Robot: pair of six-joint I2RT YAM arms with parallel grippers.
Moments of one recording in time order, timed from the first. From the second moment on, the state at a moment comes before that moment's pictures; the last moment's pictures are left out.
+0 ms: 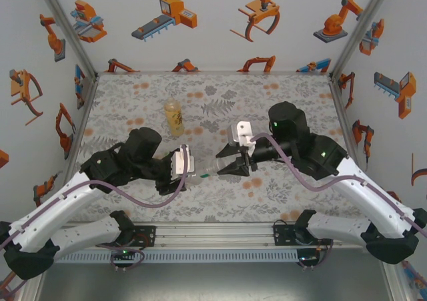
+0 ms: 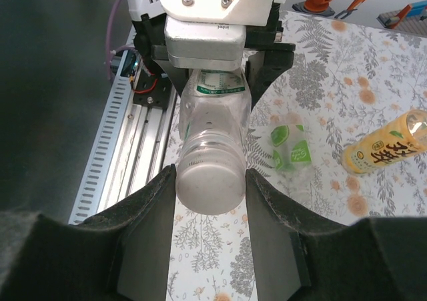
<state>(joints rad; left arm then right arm) -0.90 0.92 1.05 -0.89 0.42 0.54 0.88 1.06 1.31 -0.64 -0.77 -0.44</state>
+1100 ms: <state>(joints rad) -0.91 0.93 1.05 -0.88 0.41 0.53 0.90 1.07 1.31 -0.61 -0.69 -0.23</state>
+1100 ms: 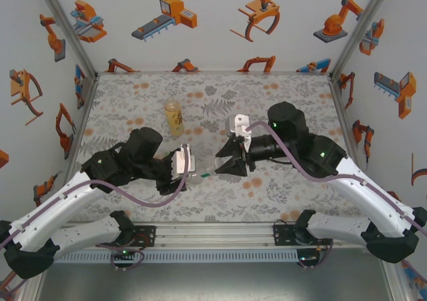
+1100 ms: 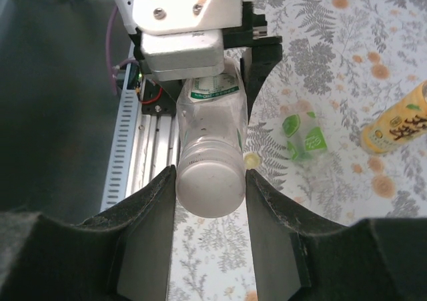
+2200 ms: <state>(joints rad) -0.91 0.99 1.02 -0.81 0.25 0.48 0.91 1.07 1.21 -0.70 -0.10 1.30</state>
